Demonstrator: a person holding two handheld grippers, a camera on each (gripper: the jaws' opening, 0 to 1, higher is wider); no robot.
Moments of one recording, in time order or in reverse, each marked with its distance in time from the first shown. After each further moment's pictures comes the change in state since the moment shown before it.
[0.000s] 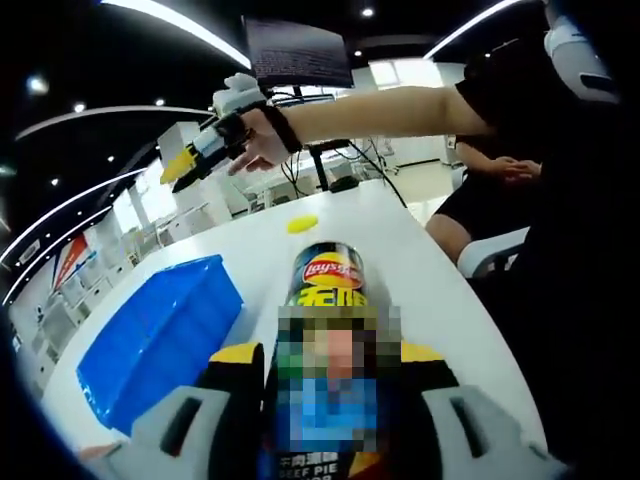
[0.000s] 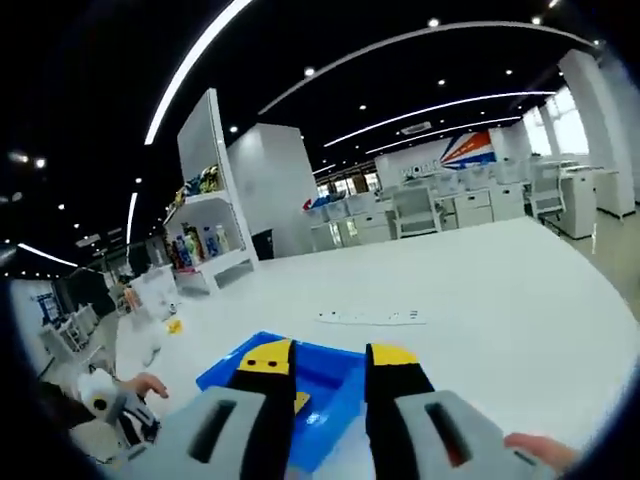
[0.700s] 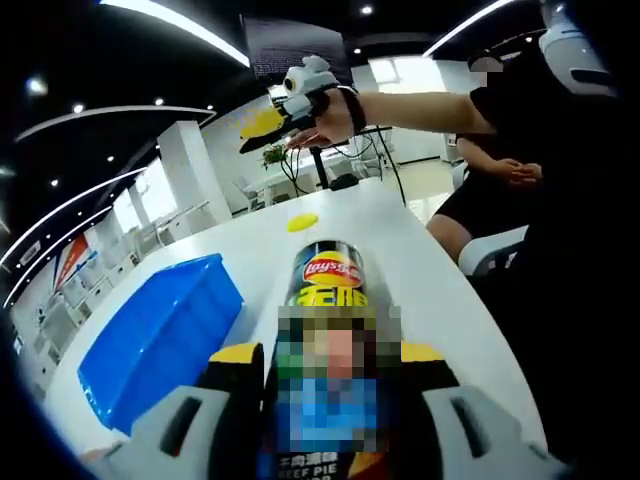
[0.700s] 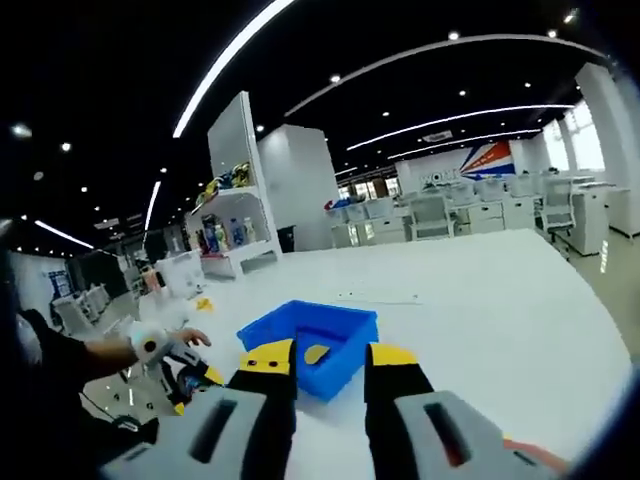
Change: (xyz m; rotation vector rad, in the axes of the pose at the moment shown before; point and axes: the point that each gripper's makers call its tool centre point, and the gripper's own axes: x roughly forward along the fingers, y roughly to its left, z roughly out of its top) left arm 0.001 -0.002 0.000 0.005 0.009 0.003; right arm -0.107 0.025 -0.035 -0.115 0.024 0.107
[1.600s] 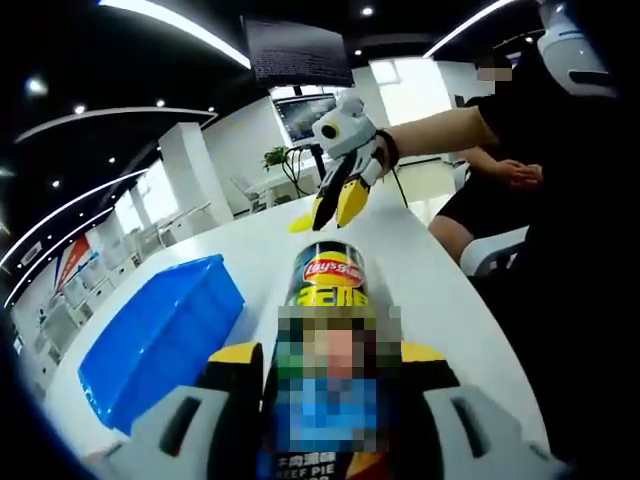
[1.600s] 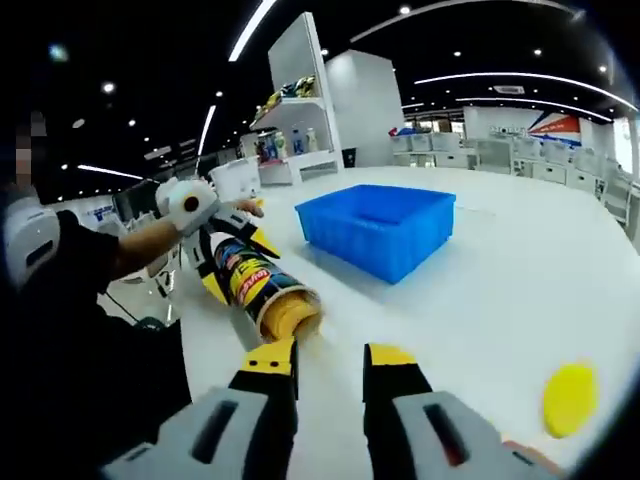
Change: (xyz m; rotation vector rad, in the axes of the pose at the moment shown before) left arm -0.001 0.000 0.001 0.001 -0.010 0.008; right arm 0.006 0.058 -0.144 -0.084 0.291 0.230
